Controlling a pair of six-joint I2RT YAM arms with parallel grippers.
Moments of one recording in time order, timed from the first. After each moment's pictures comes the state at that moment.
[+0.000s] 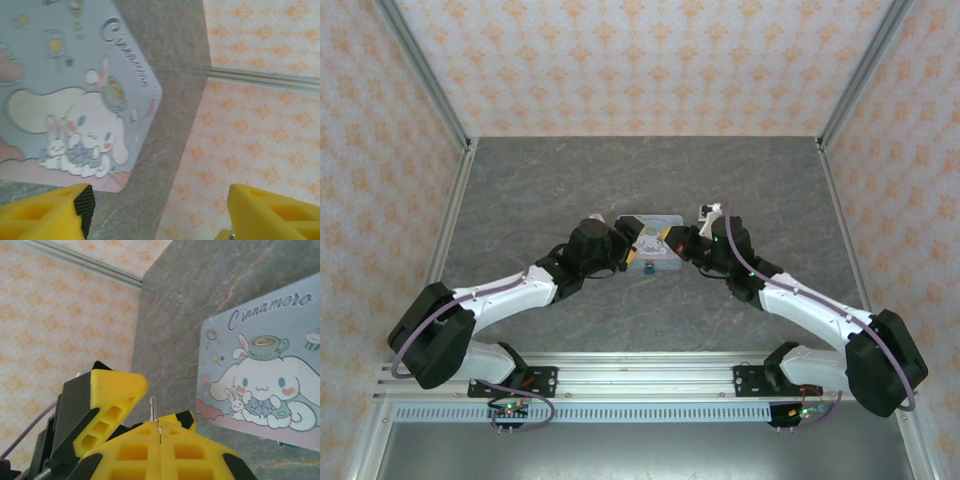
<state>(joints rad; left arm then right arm) -0.66 1.37 0.74 0.18 0.04 -1.55 0.61 1.17 0.63 0.21 -0.27 1.05</state>
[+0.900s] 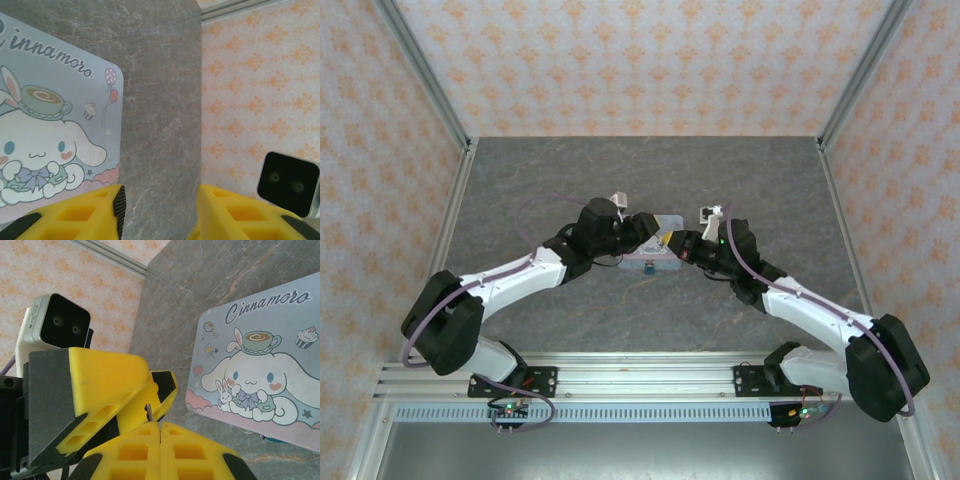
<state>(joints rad) -0.64 1.46 0.89 0.11 0.23 -1.17 0.58 1.14 0.57 0.25 -0.35 0.97</state>
